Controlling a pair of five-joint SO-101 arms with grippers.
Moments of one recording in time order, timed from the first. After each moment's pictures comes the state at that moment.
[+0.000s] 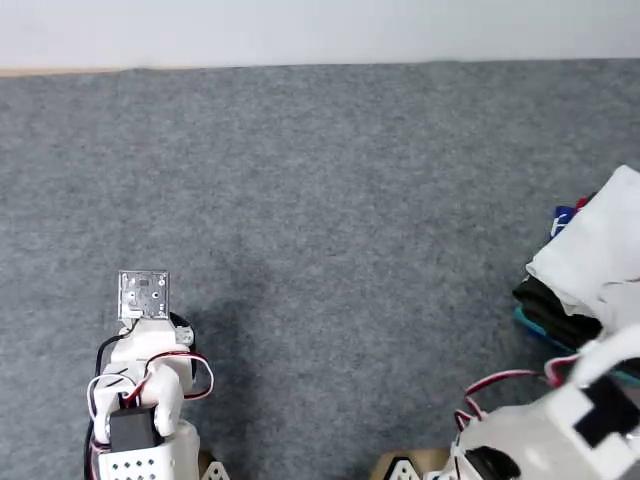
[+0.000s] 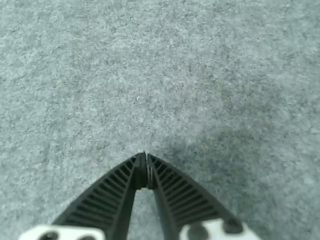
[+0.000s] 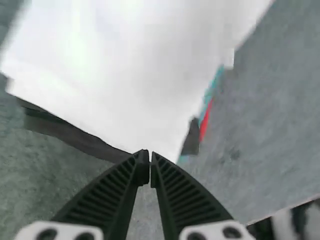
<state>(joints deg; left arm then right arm) -12.1 -103.5 96.7 66.2 -1.1 48.2 4.6 -27.3 100.5 36.4</state>
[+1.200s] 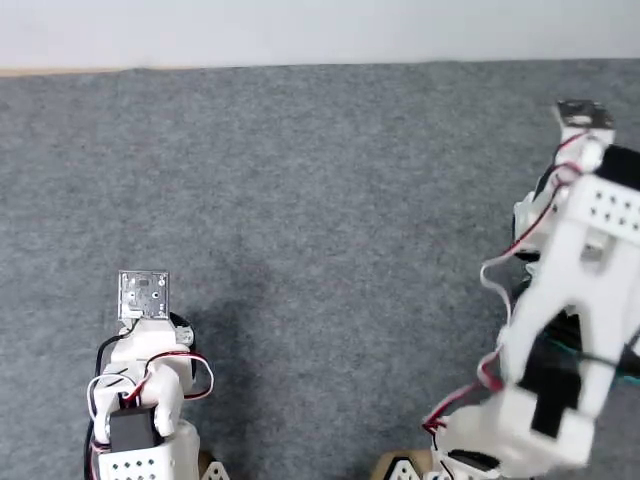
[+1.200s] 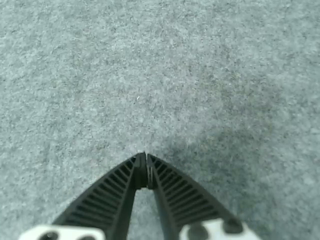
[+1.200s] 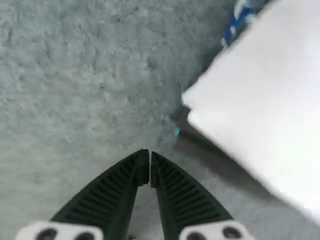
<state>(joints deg) -12.1 -103.5 96.7 66.2 -1.1 19.8 -4.0 -8.2 100.6 10.4</state>
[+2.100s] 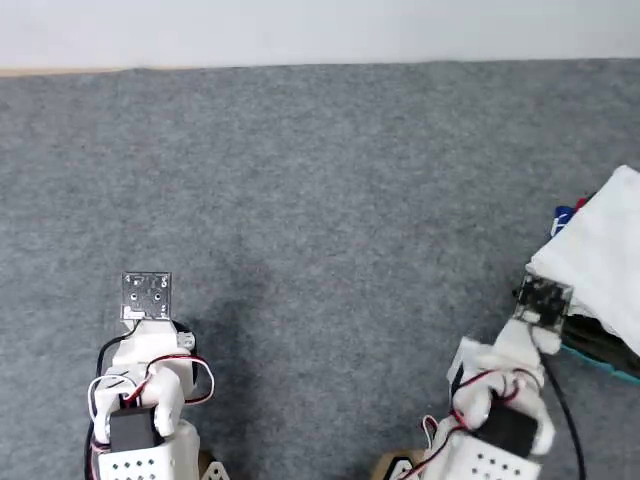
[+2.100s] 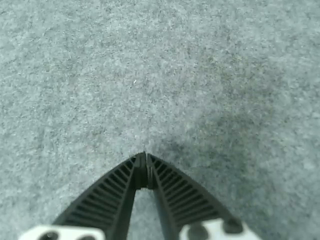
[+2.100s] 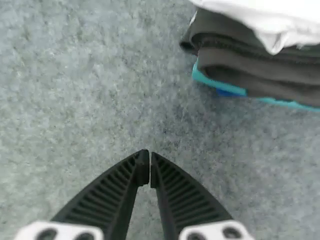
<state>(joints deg) -12.1 -103.5 96.7 69.5 -1.1 19.7 -97.9 85.8 75.8 0.4</state>
